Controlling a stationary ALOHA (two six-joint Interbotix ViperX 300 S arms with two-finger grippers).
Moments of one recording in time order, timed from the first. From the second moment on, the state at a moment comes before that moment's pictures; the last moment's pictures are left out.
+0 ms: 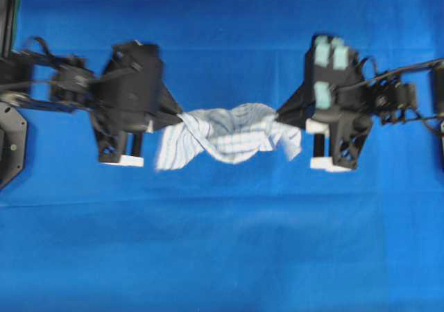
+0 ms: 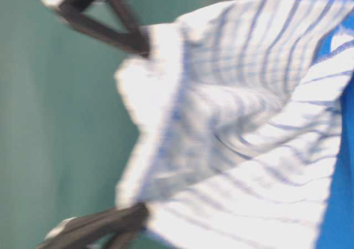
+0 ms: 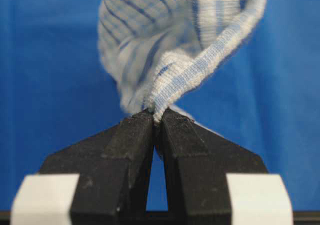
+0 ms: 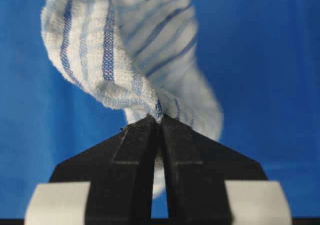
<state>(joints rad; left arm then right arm) 0.02 -0.39 0.61 -0.02 0.37 0.17 0.03 -0.34 0.52 -0.21 0.54 0.26</state>
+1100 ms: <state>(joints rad) 0.07 -0.54 0.20 -0.02 0.75 0.20 0.02 -0.41 0.08 -0.32 0.82 0.21</state>
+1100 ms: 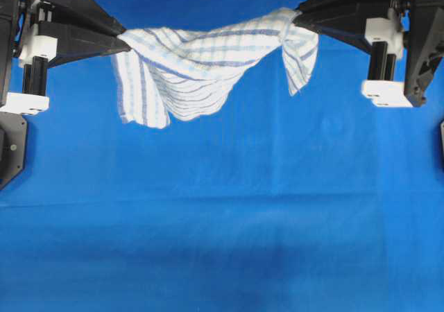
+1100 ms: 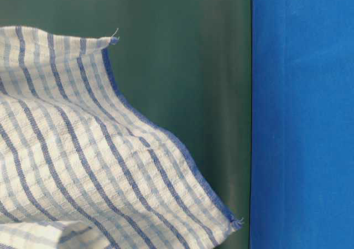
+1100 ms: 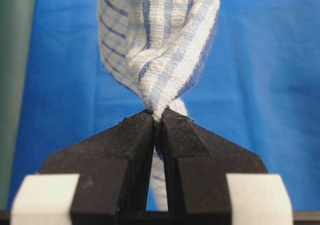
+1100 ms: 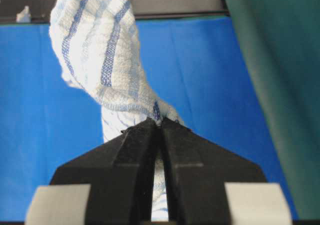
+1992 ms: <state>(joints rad) 0.07 -0.57 0.31 -0.02 0.68 0.17 0.00 -0.43 0.17 -0.33 0.82 0.22</state>
